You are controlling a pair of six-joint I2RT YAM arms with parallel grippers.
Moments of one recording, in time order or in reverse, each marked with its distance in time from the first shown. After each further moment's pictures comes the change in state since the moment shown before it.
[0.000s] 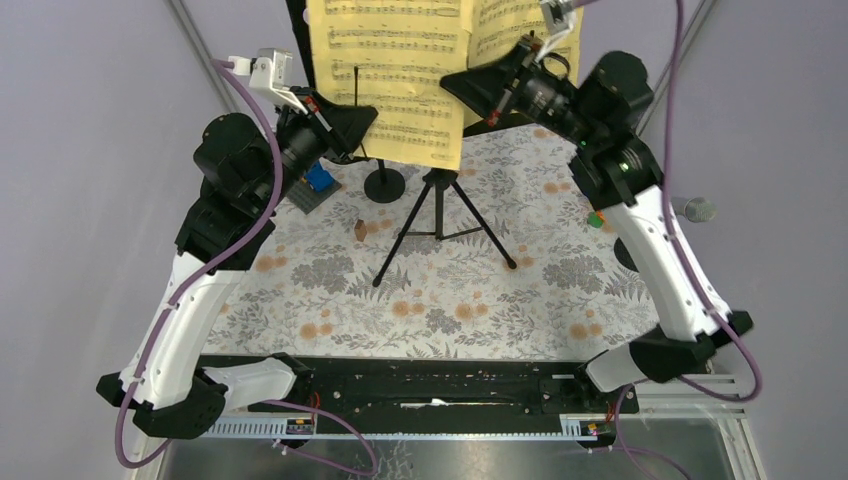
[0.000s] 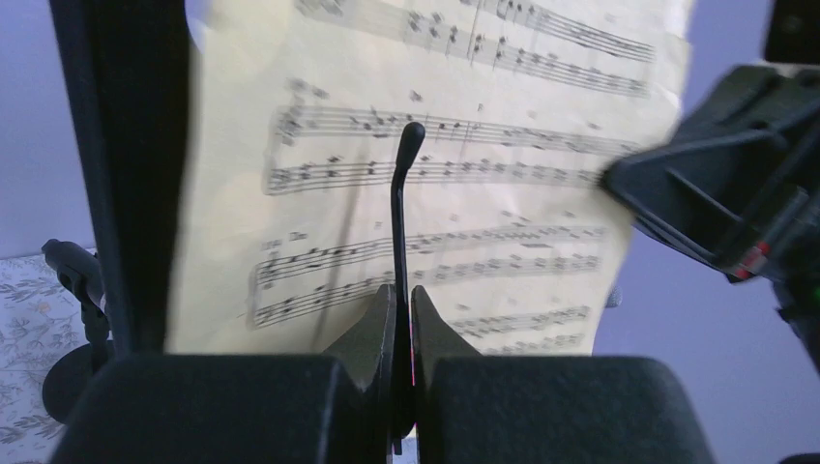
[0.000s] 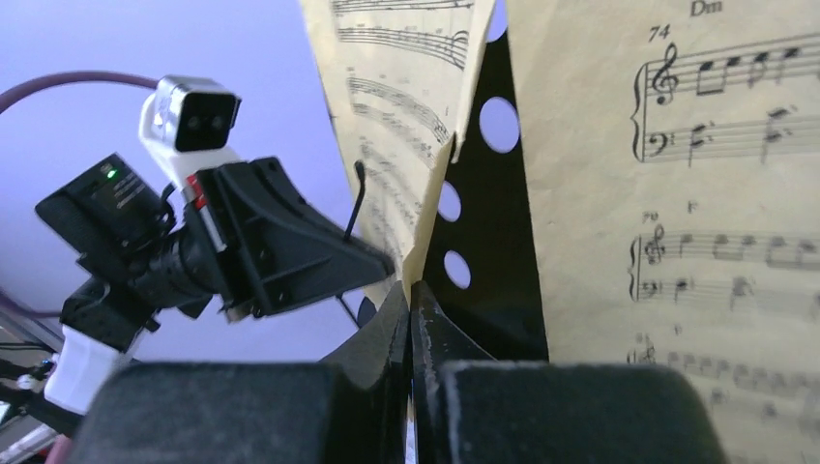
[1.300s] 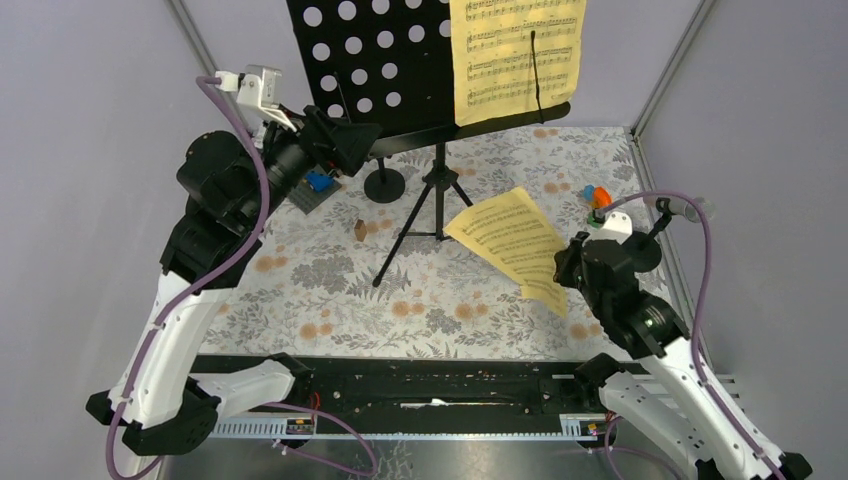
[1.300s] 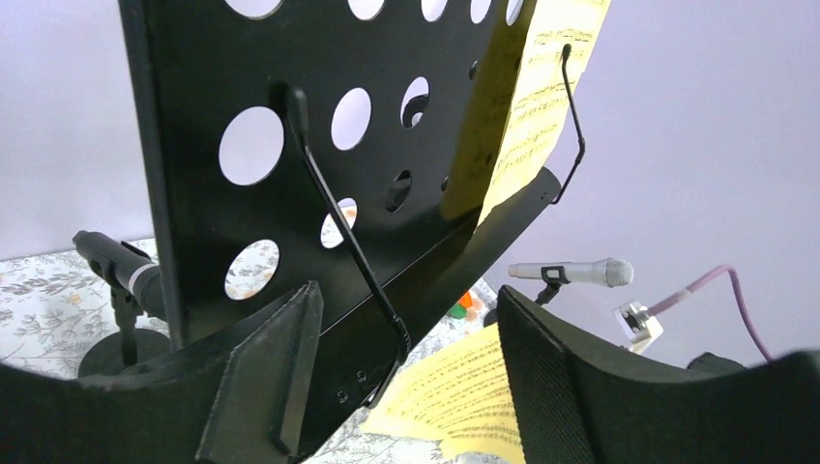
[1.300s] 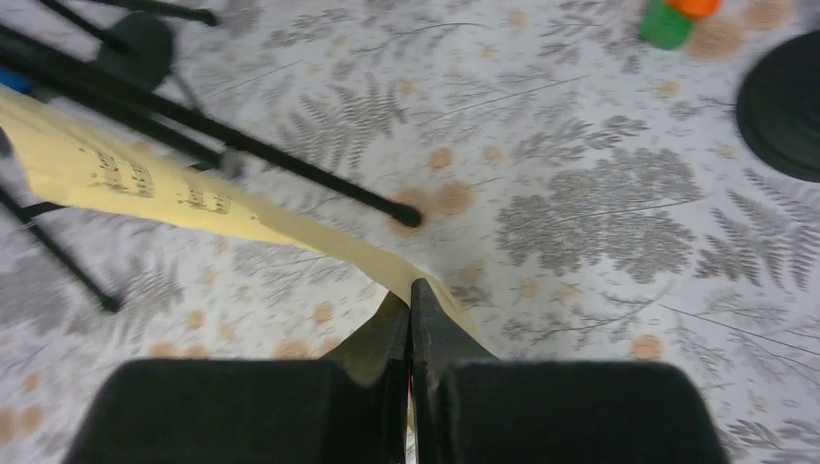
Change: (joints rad) left arm 0.000 -0.079 -0.051 -0.032 0.003 0.048; right arm -0.003 -0.931 -1.221 -0.506 0.905 -0.035
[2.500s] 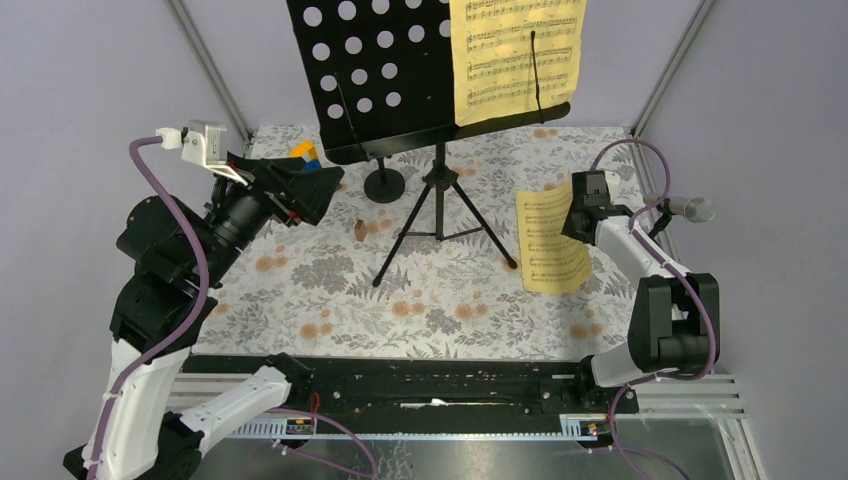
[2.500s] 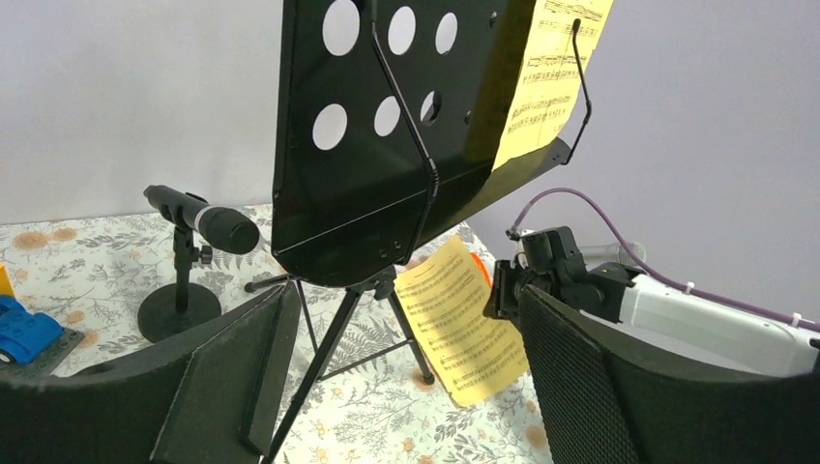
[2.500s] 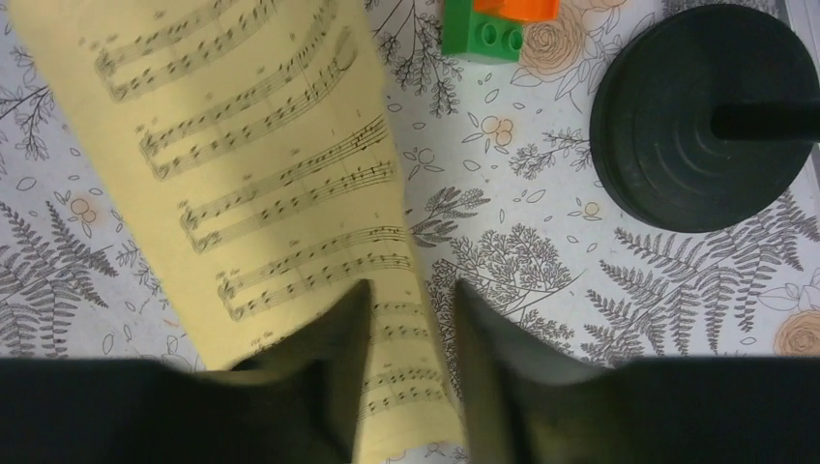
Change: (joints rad) left arm 0.000 -0.238 -0.105 -0.144 -0.074 0.021; right arm -0.459 0.875 0.191 0.229 -0.018 -0.176
